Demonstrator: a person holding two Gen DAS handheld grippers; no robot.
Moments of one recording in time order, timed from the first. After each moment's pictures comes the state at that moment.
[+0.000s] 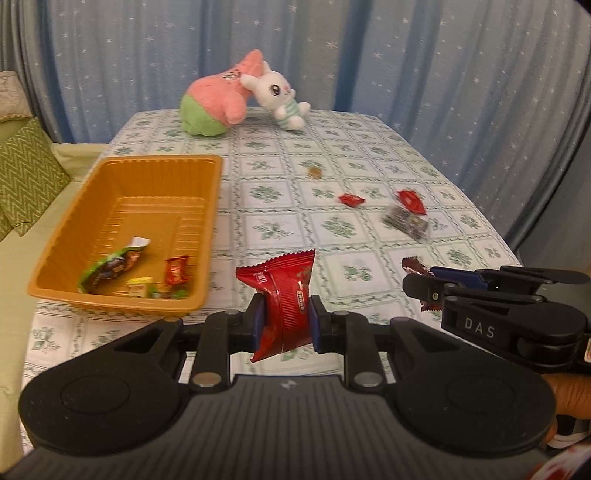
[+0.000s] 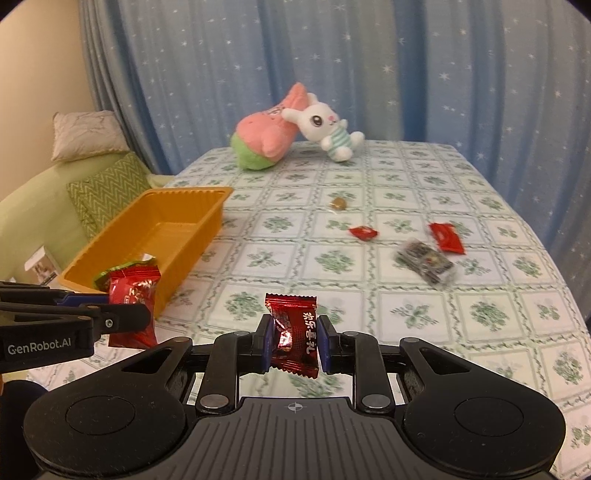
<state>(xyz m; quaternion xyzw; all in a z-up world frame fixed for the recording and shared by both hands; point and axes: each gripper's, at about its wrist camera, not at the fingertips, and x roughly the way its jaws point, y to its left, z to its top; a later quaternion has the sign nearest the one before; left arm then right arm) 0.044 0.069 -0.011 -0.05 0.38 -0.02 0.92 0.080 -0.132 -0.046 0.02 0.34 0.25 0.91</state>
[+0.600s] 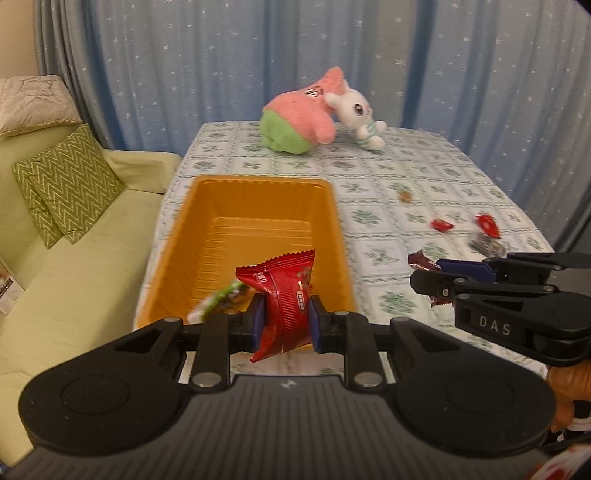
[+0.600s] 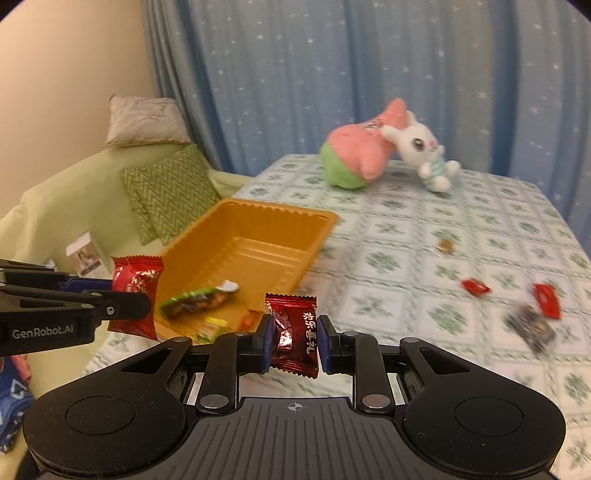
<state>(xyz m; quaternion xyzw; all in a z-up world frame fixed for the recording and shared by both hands) 0.058 0.180 0.006 -0.03 0.38 0.05 0.92 0.107 -0.013 -0.027 0.00 0.32 0.33 0.89</state>
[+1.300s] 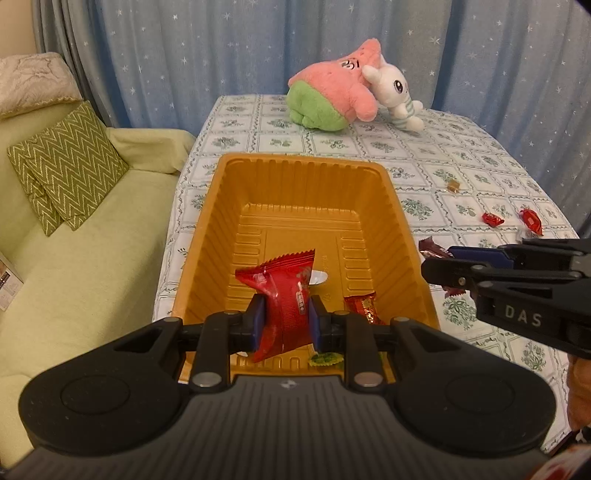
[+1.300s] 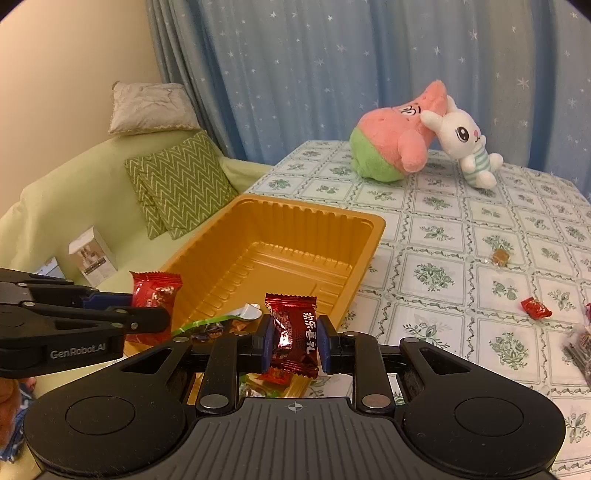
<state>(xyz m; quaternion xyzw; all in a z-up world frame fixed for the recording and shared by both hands) 0.114 0.237 -0.036 -0.04 0.42 0.05 0.91 0.157 0.045 -0.050 0.00 0.35 0.35 0.87</state>
